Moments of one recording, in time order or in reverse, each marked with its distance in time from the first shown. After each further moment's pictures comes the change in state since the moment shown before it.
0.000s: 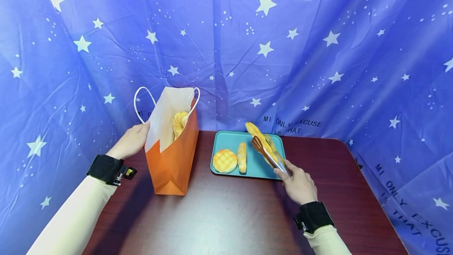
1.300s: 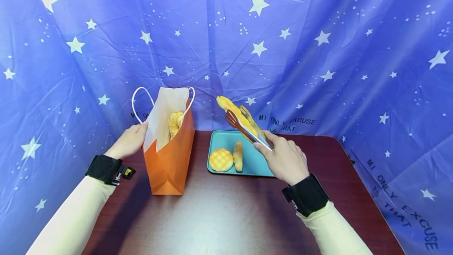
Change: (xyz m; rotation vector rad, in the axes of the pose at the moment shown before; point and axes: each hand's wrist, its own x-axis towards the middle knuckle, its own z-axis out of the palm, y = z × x) left_hand 0.001 0.005 0.001 -0.004 -0.009 -0.016; right_hand -0.027 -0.118 -0.080 -0.078 0.039 -0.188
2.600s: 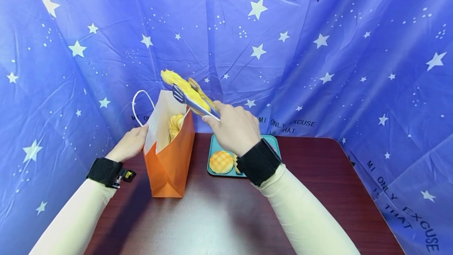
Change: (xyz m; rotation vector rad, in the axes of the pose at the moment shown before) left_hand -0.003 0.002 0.001 0.002 -0.002 -0.021; right_hand 0.030 -0.137 -0.020 -0.071 0.056 -0.195
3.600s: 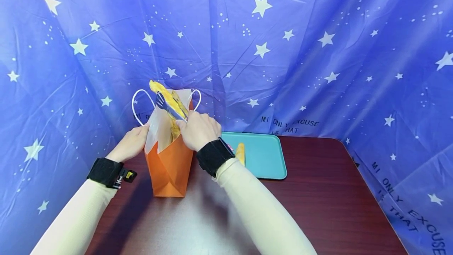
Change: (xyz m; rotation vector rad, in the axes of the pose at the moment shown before) left_hand 0.001 -0.005 0.000 -0.014 0.033 0.024; right_hand 0.049 -0.045 0.083 0.040 -0.022 0.080
